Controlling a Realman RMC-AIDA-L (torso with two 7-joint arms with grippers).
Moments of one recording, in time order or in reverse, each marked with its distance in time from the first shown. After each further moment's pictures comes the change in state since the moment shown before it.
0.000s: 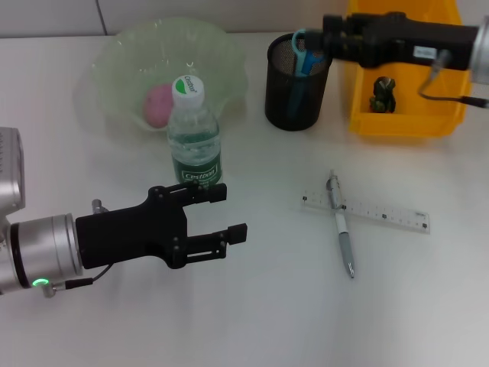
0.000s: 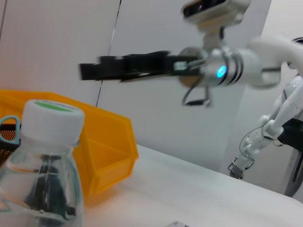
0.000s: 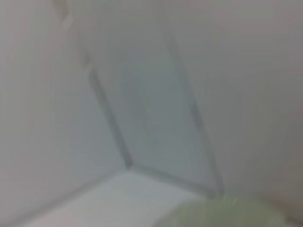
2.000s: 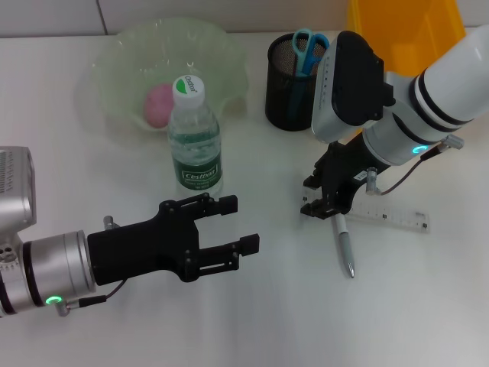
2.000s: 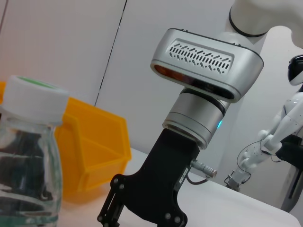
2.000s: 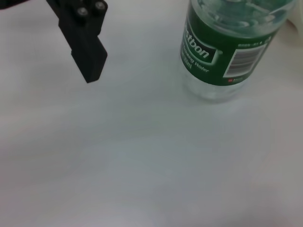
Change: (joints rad) left arm 0.030 -0.040 -0.010 -0.009 0.001 0.005 -0.009; right arm 0.195 0.024 -0.607 -0.013 -0.635 0.100 0.224
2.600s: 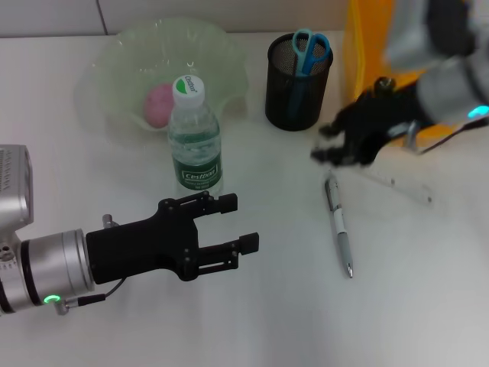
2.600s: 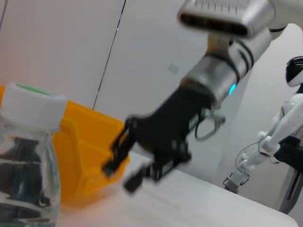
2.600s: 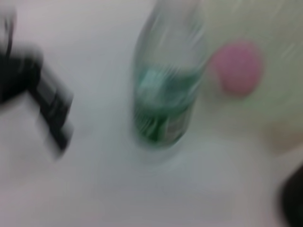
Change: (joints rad) left arm 0.002 0.002 0.000 0.009 -0.002 0.009 -0.002; right arm -0.178 -0.008 0.228 -0.334 0.092 -0.138 0.005
